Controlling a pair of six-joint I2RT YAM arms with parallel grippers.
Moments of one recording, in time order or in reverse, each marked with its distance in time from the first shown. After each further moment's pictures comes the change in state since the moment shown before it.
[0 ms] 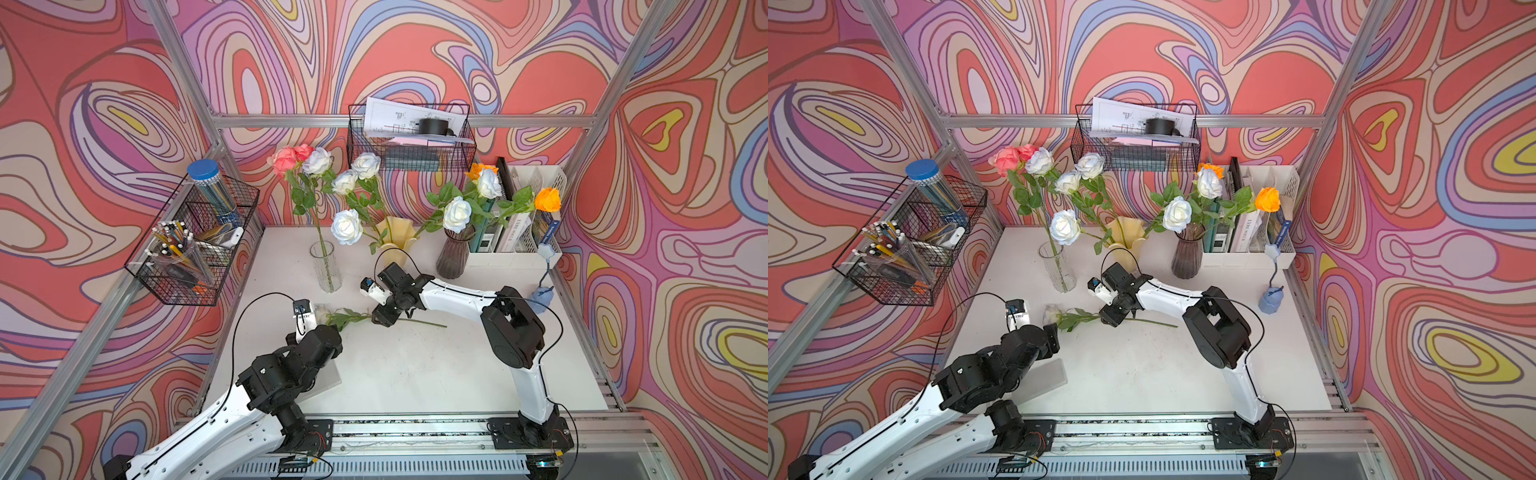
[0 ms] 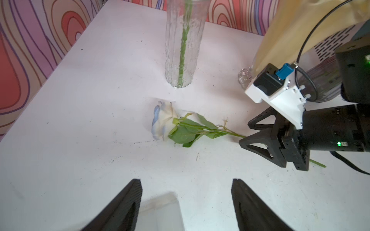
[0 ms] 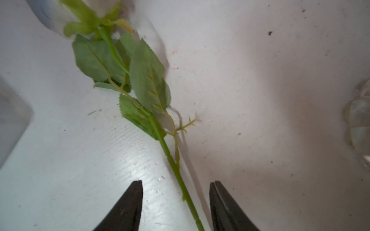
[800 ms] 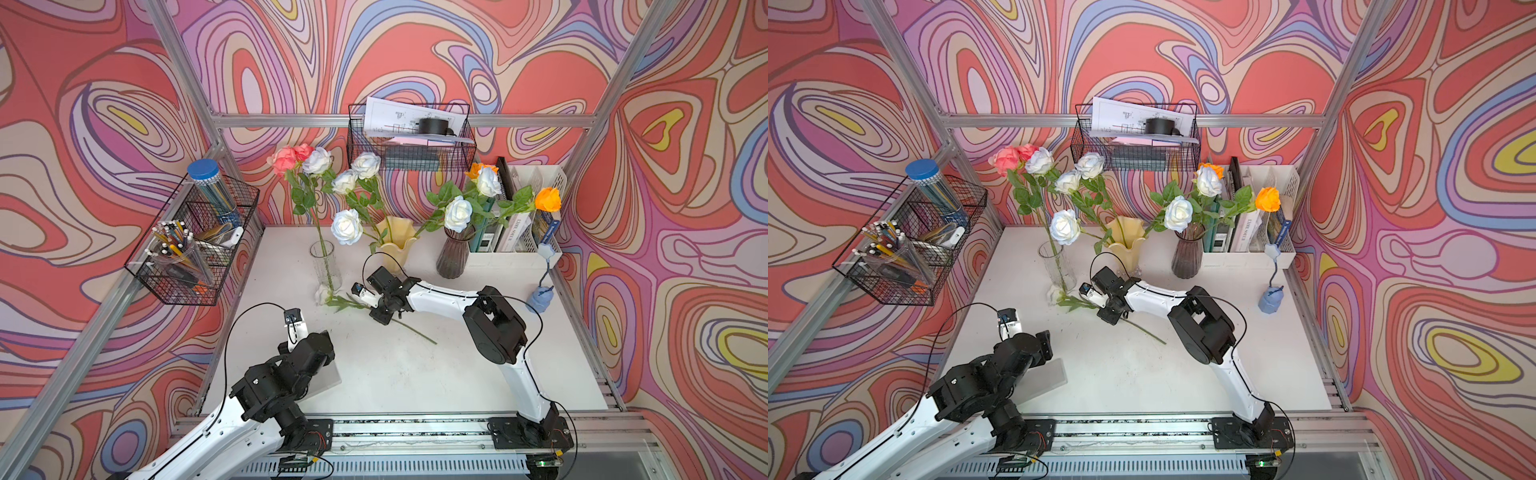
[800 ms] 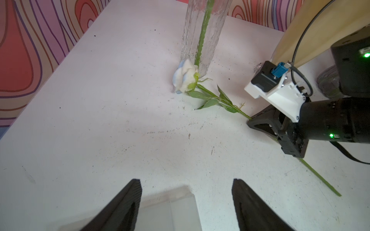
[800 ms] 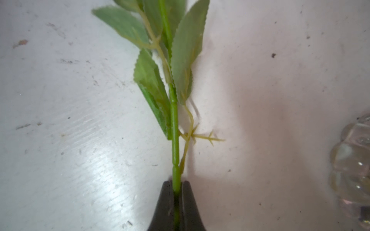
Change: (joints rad) left arm 0.034 -0.128 -0.087 -0.019 0.012 0.008; right arm 0.044 0.091 0.070 0.045 0.148 -0.093
